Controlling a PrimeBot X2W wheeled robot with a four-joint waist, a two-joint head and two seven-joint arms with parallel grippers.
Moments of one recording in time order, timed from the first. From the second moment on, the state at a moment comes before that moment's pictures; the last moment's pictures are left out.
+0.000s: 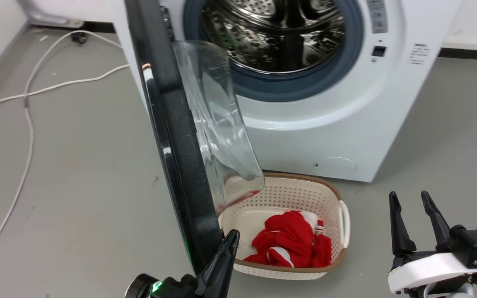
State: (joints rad) left arm 0.10 0.18 -0.51 -0.14 -0.25 0.08 -0.22; right arm -0.02 -0.05 -0.04 0.17 0.16 0.13 -0.25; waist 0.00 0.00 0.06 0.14
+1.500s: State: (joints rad) left arm -0.08 0.34 0.15 0.09 -0.39 0.12 -0.26; right arm -0.12 -0.05 -0.01 0.08 0.10 0.13 -0.18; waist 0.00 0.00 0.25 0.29
